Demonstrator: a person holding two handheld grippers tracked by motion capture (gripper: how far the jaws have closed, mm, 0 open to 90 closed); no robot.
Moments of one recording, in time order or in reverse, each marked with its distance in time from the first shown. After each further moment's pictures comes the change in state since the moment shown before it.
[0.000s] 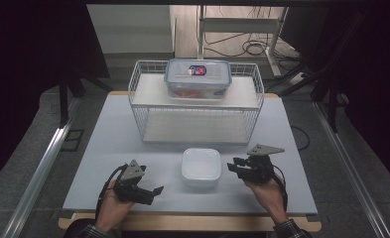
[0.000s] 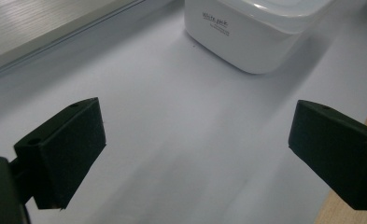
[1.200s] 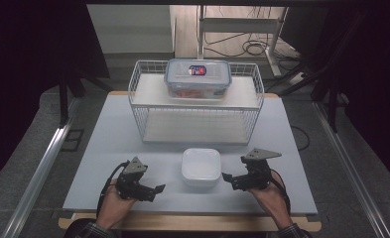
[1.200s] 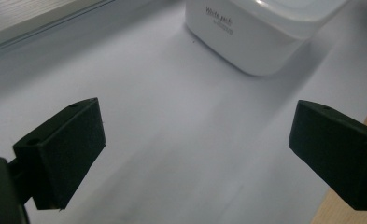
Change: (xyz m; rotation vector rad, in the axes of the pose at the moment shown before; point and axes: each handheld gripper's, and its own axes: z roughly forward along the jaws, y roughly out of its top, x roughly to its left) left arm 0.006 0.011 0.007 0.039 -0.056 -0.081; right arm 0.009 -0.007 0.007 0.003 -0.002 -0.025
